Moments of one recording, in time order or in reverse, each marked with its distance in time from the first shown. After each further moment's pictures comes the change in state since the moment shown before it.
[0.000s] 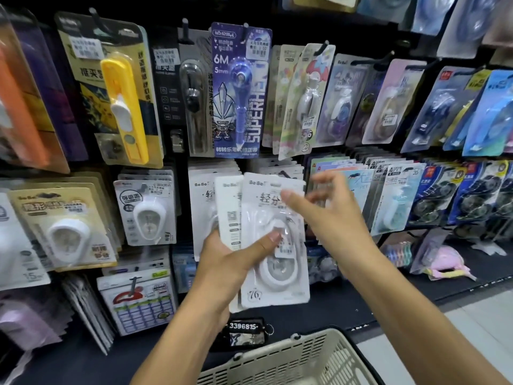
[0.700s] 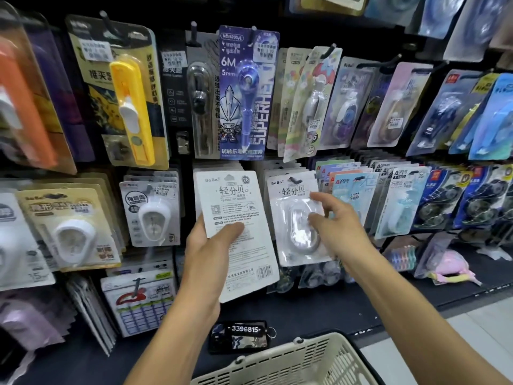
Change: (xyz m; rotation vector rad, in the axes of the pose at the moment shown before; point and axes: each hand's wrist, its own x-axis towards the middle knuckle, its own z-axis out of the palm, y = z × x) left_hand 0.002 0.011 -0.012 -0.036 0.292 -0.038; right_hand 0.028 0.042 -0.001 -0.158 0.000 0.051
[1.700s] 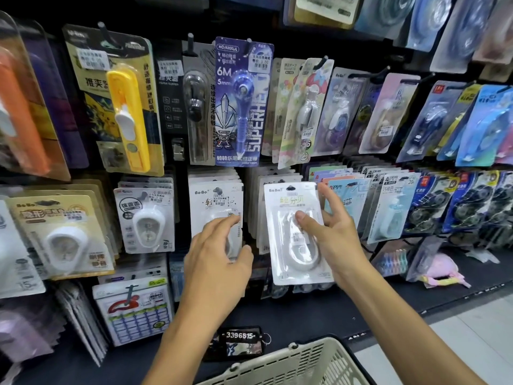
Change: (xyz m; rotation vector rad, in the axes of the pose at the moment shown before) left_hand 0.004 -0.013 -0.003 0.860 0.002 0.410; right_hand -0.002 0.014 0.011 0.620 -0.027 -0.067
